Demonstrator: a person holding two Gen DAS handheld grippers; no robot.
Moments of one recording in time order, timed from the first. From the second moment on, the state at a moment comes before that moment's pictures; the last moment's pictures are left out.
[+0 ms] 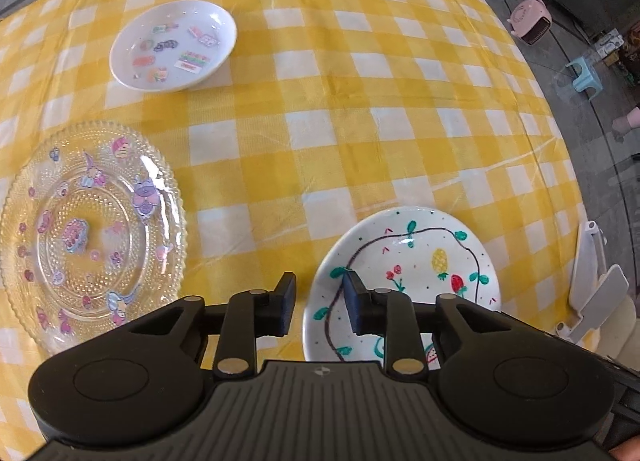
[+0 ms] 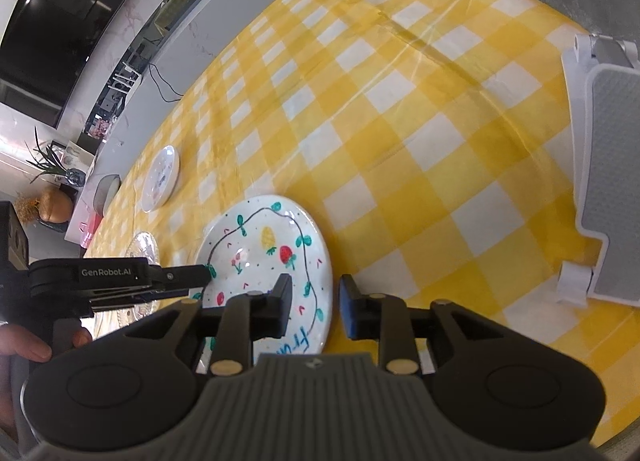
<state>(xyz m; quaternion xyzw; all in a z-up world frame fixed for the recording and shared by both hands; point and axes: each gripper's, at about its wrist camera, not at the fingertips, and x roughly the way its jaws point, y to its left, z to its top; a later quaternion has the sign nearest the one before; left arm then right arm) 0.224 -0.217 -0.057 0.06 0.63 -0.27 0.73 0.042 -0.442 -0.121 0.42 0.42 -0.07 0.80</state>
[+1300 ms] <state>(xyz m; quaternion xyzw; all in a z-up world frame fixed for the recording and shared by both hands) 0.147 -0.225 -0.039 0.13 0.62 -0.24 0.74 0.020 -0.421 -0.106 0.31 0.48 -0.10 0.82</state>
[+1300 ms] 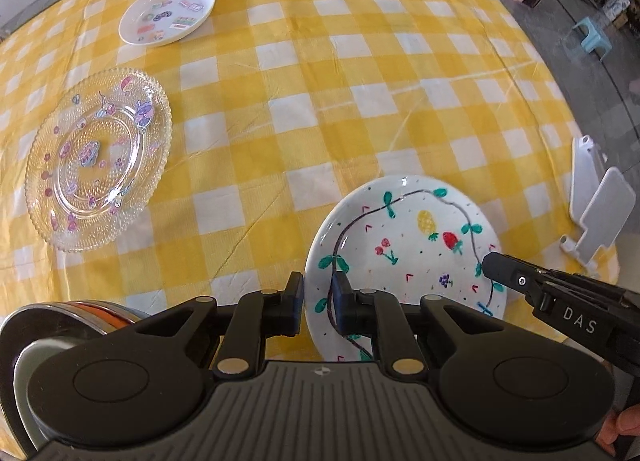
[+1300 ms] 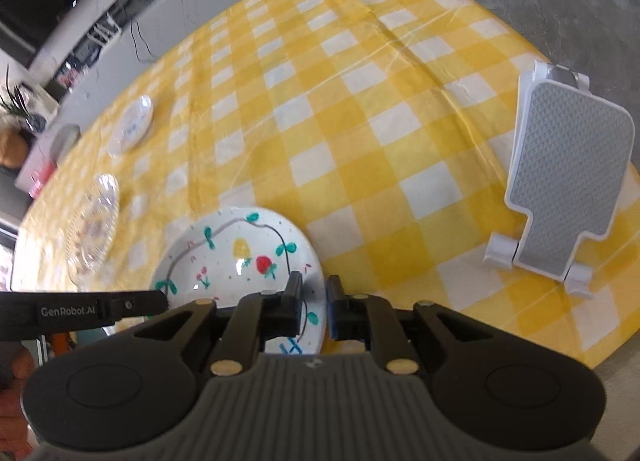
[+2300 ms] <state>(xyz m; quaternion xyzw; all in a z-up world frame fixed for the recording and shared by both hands) 0.107 -0.210 0.029 0.17 0.44 -0.31 0.82 0.017 -0.409 -0.075 0.25 0.40 -0.15 0.87</state>
